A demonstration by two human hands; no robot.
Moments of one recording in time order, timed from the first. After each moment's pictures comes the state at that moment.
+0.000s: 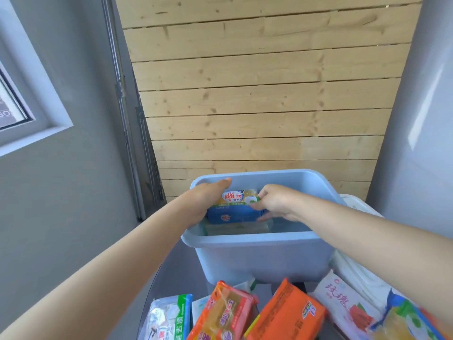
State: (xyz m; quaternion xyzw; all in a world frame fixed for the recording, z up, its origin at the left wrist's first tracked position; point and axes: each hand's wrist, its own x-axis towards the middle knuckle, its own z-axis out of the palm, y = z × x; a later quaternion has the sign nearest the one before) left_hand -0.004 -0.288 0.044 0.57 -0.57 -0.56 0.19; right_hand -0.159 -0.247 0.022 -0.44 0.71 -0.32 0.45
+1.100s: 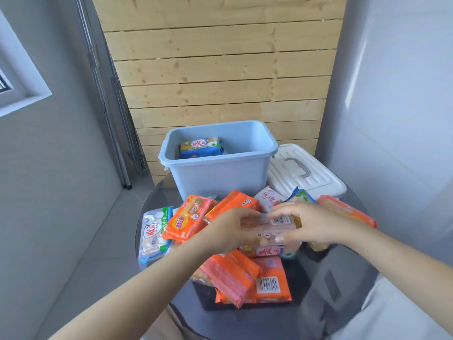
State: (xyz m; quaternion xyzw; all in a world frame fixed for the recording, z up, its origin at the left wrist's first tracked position) left_hand 0.003 -0.049 -0.008 0.35 -0.85 -0.39 0.06; right_hand -0.188 0.033 0.000 -0.68 0.68 -0.12 0.25
